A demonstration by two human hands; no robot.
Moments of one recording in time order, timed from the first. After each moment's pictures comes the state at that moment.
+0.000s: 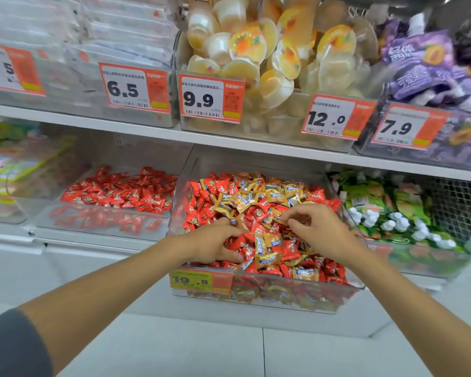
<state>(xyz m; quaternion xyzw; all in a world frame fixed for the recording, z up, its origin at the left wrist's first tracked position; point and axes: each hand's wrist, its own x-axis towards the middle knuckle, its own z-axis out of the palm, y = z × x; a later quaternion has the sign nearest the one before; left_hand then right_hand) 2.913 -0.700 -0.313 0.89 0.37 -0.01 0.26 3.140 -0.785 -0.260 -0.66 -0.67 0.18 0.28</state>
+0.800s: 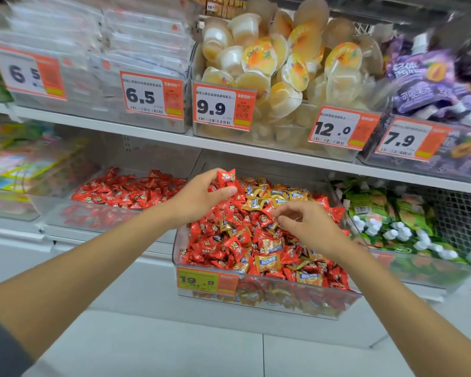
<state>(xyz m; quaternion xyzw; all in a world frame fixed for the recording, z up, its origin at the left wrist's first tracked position) 2.884 -0.695 -0.241 0.73 0.39 0.34 0.45 3.117 -0.772 -0.250 -0.64 -0.68 0.19 0.30</state>
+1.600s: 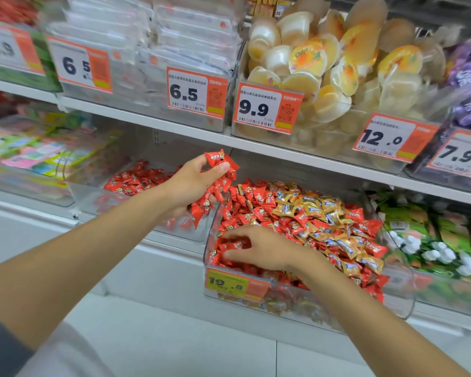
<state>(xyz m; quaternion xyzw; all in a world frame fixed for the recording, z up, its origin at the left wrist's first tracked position) 2.830 -0.684 -0.231 0.59 0.43 0.45 0.52 3.008 -0.733 -0.281 -0.53 -0.80 0.28 0.05</state>
